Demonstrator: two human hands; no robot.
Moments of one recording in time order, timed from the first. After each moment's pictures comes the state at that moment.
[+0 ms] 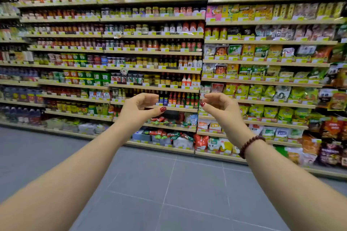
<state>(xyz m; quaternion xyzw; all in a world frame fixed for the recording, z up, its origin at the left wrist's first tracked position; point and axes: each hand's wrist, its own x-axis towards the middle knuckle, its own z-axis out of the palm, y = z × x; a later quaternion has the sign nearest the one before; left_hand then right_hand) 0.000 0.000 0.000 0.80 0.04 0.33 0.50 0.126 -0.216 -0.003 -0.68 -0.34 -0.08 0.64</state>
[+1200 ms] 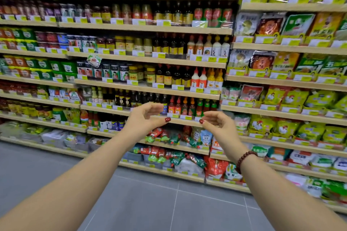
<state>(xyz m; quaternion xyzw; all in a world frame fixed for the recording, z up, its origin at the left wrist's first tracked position) 0.595 0.342 -0.061 0.80 0.06 0.27 0.53 0.706 0.135 -0.082 -0.72 -0.26 -0.01 0.64</state>
